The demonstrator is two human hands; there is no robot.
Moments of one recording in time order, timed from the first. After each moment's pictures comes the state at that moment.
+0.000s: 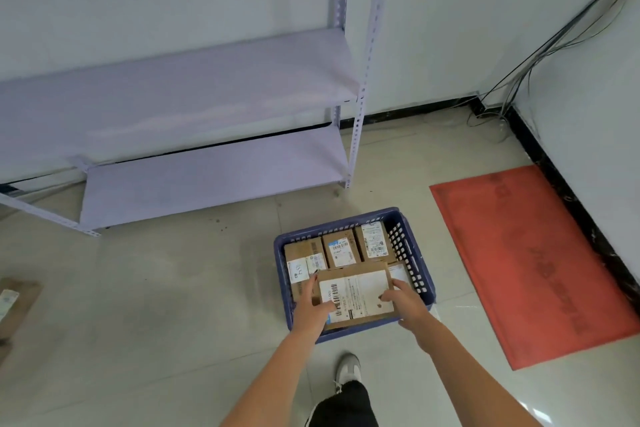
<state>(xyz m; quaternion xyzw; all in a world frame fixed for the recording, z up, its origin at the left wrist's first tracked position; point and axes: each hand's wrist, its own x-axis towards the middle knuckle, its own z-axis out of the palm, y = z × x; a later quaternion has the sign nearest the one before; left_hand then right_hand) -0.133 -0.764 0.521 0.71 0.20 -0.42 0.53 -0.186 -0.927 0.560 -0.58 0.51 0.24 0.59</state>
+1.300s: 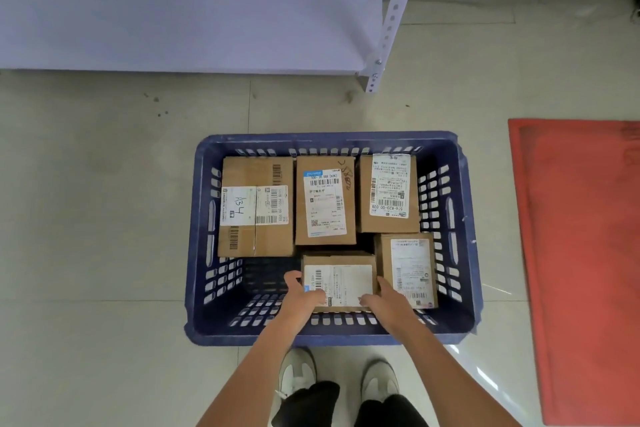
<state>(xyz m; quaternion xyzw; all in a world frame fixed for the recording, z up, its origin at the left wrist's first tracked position) -0.160 -0.859 0.129 0.67 0.35 -0.49 0.44 -0.182 -1.017 0.159 -0.69 0.36 0.47 0.41</state>
